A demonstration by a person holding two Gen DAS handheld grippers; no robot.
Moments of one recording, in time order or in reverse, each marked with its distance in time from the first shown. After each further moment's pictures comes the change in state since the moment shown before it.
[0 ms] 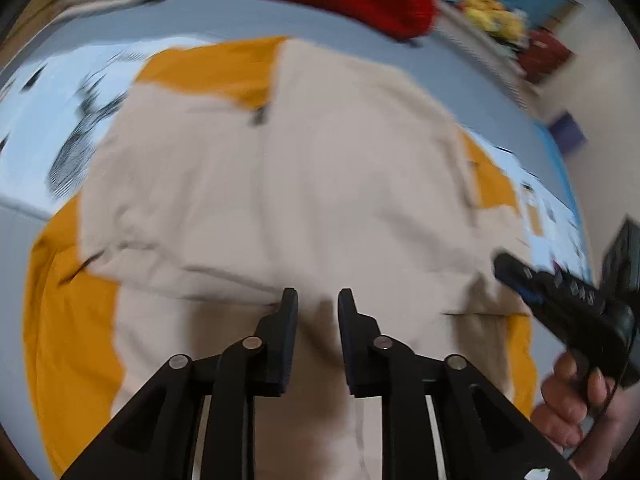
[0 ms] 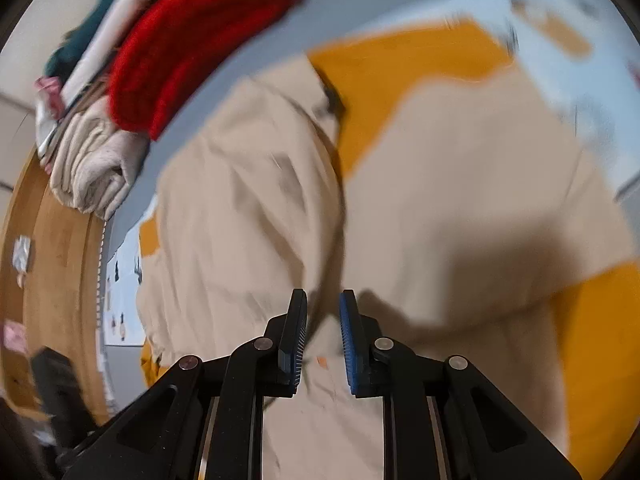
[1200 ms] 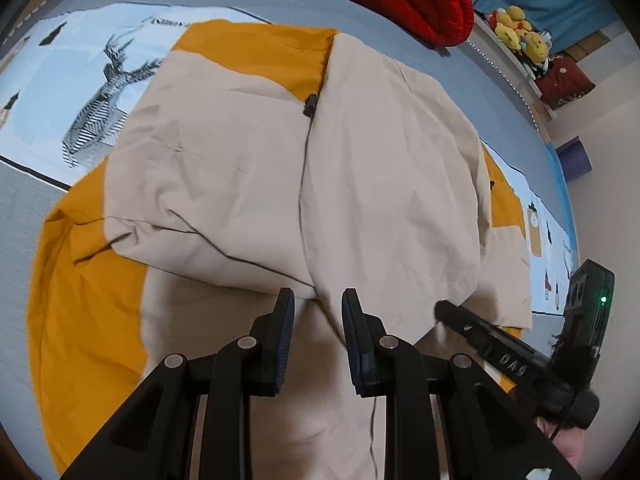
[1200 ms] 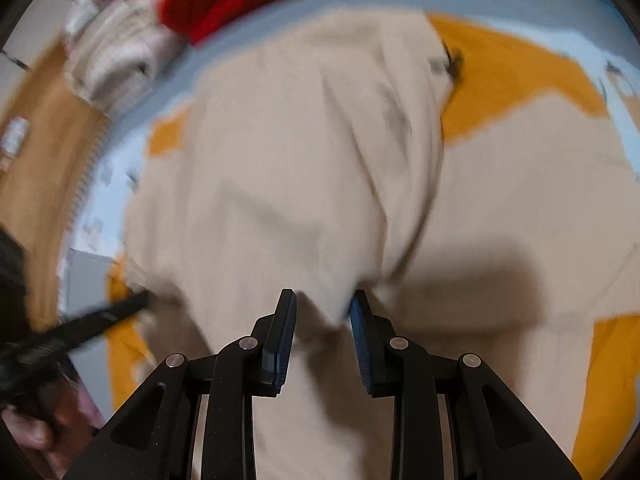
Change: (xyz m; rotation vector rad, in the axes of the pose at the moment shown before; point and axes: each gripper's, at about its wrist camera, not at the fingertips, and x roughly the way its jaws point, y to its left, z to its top) left arm -0.005 0.052 0.007 -0.145 0.039 0.015; right arm 0.048 0.063 -0.031 -0.280 0.191 -0.086
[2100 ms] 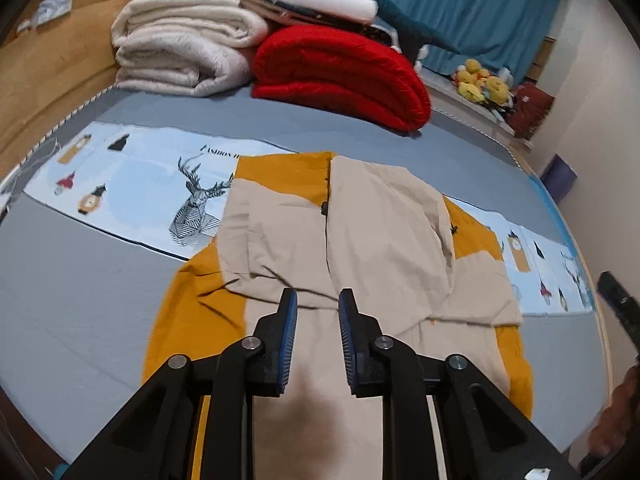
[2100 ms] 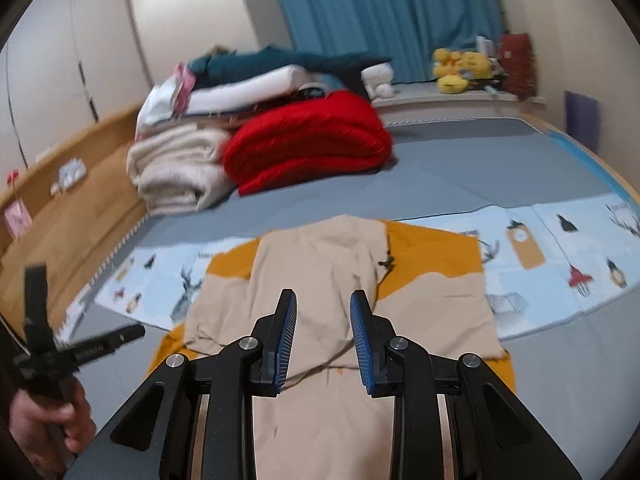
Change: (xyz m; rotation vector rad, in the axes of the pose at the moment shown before) left arm -0.149 0.000 -0.067 0.162 -0.376 0.097; right arm -0.260 0.013 -0.101 -0.128 -0.644 -0.025
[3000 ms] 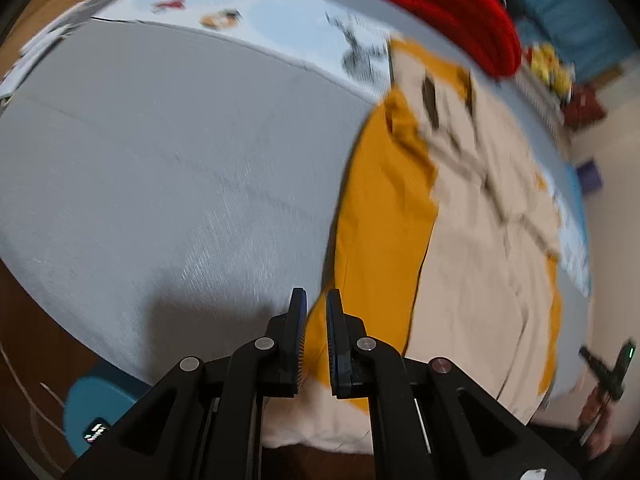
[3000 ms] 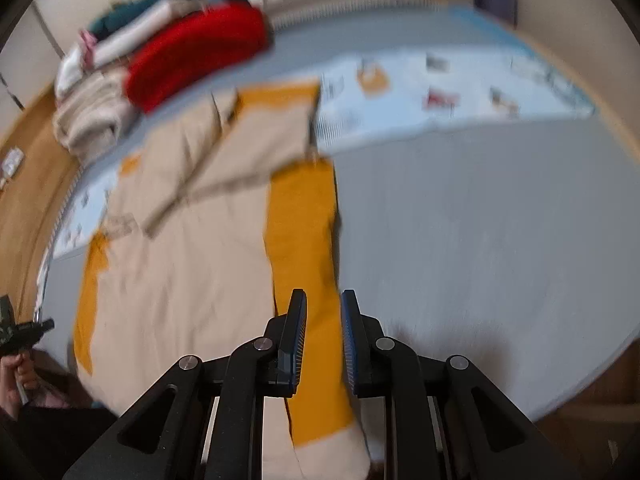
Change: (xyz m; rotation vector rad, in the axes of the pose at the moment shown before) left arm 0.005 0.212 -0.117 -0.221 0.385 0.004; right arm -0.085 -0.199 -0.138 0.170 0.438 -0.184
